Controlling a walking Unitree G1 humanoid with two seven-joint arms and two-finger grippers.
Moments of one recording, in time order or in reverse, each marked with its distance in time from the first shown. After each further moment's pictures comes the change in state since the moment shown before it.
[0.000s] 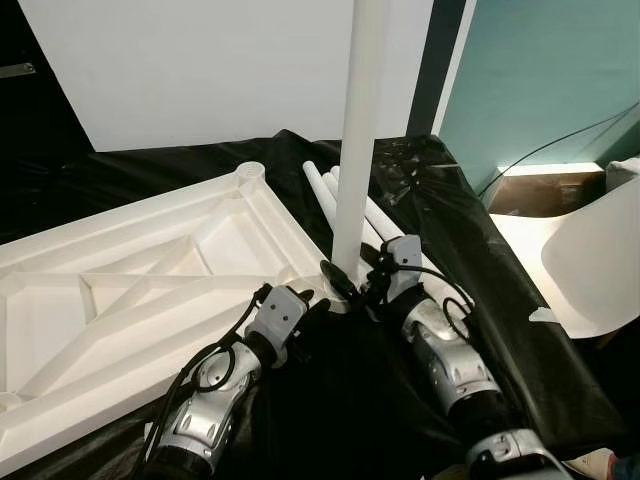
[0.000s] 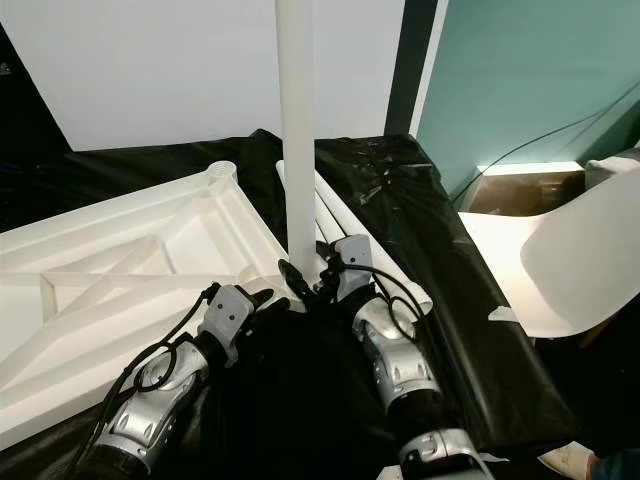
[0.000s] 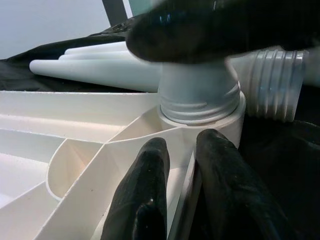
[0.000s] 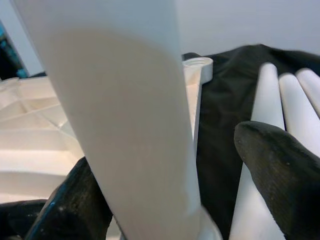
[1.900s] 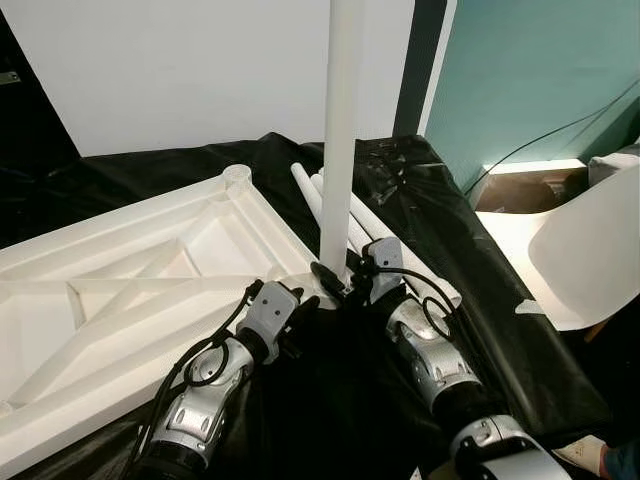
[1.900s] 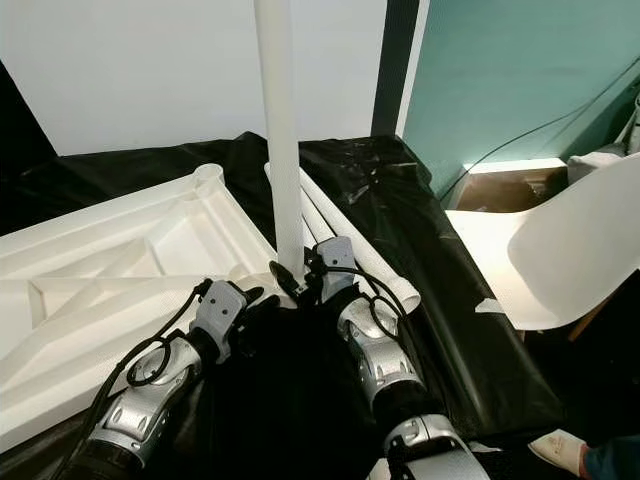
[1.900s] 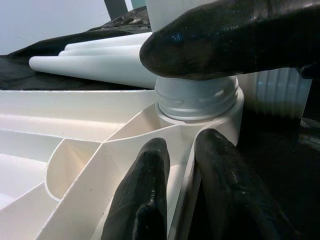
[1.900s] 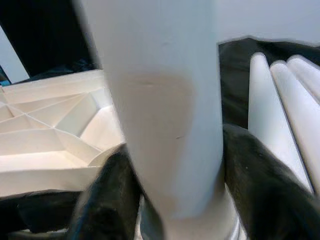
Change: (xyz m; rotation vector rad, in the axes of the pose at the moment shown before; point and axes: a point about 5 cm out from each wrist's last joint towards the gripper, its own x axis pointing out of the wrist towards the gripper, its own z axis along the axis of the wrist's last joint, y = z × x) left arm -0.003 0.008 -0.001 -0.004 0.022 0.028; right arm 0.012 0.018 -0.017 0.061 0.008 -0.077
